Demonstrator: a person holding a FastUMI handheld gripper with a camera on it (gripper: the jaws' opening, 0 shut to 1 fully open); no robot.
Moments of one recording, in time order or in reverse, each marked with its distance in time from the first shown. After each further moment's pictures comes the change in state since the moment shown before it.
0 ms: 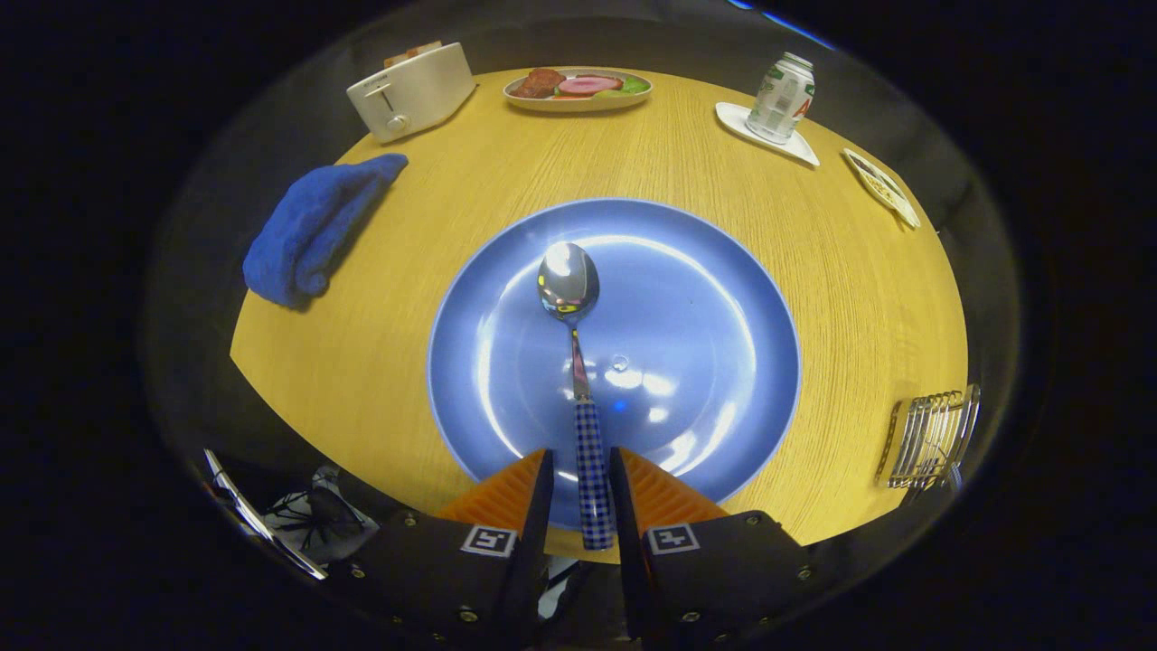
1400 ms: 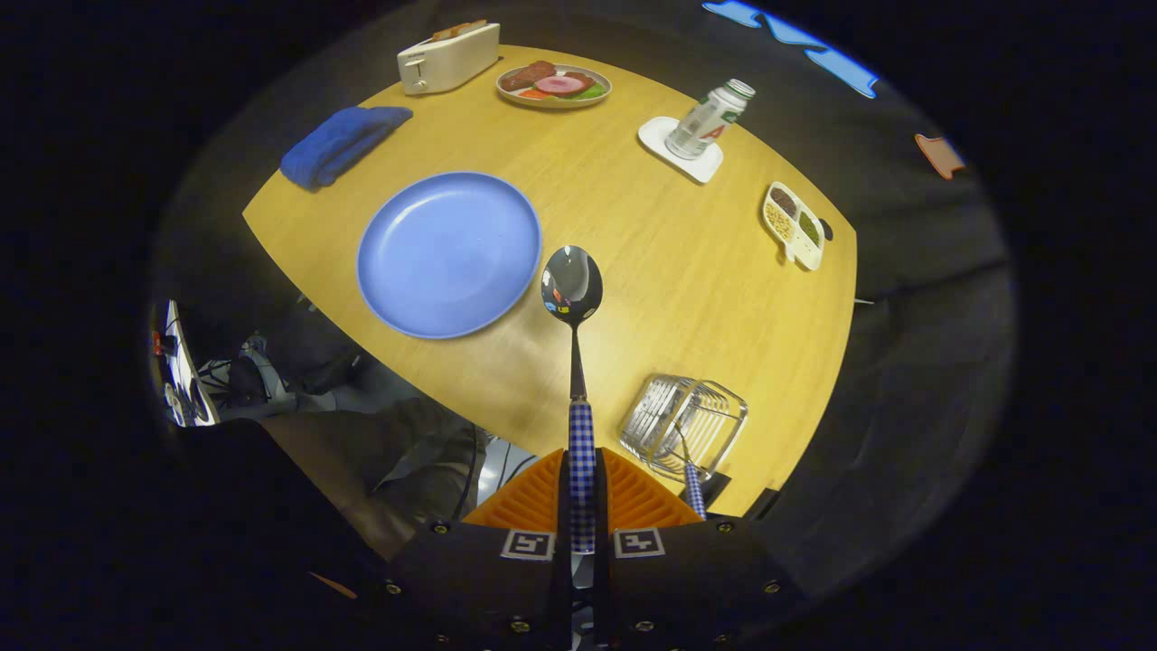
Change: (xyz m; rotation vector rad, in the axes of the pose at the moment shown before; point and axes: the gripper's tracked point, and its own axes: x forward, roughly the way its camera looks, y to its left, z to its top) arm -0.196 -0.212 -0.042 -0.310 0.173 -0.212
